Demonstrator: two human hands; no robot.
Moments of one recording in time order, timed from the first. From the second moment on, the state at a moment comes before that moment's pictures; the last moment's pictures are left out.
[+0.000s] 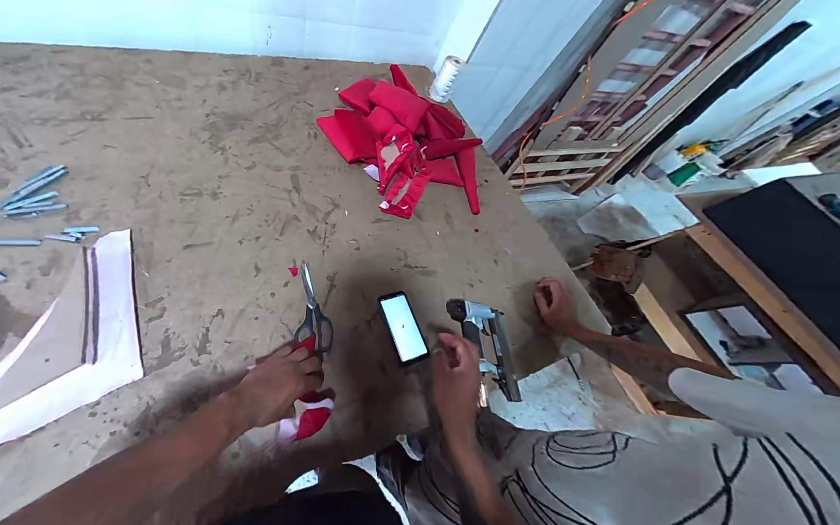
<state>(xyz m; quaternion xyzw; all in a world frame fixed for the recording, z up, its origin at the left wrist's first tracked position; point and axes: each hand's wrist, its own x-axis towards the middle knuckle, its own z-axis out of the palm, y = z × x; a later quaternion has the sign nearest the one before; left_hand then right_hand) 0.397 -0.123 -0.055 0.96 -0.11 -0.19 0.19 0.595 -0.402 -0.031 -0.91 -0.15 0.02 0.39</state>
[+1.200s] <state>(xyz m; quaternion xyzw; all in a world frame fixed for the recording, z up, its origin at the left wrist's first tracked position) 0.299 -0.175 0.123 0.67 0.21 0.50 0.50 0.389 -0.284 0.110 -0.62 -0.34 0.26 0.66</state>
